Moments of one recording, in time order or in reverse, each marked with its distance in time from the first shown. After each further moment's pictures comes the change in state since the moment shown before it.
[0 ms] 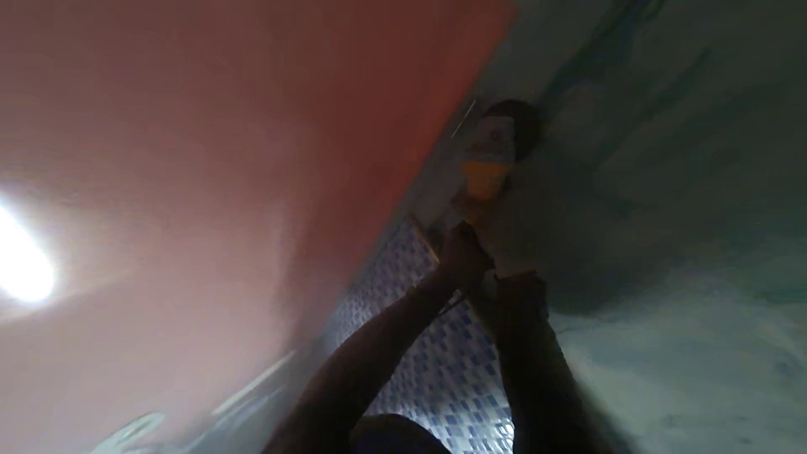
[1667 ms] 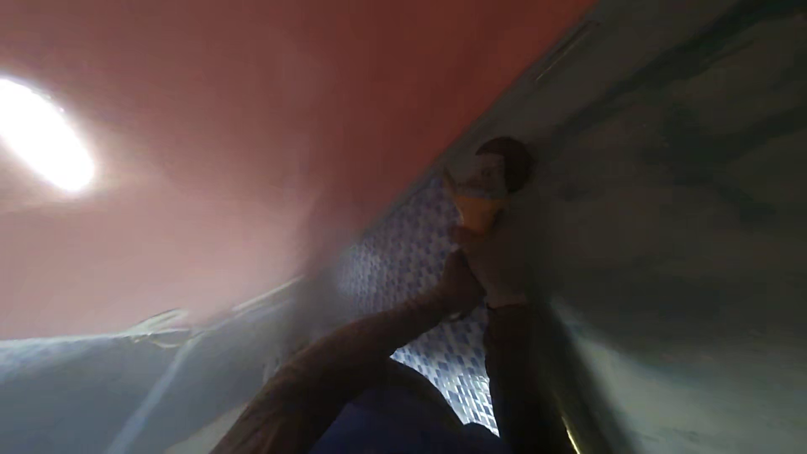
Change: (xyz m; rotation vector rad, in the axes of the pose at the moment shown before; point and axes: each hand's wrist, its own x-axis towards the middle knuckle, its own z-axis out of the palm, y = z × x) left_hand -0.072 -0.114 0.018 -0.229 0.078 0.026; right_hand 0.003 0.012 0.073 0.063 -0.241 0.201
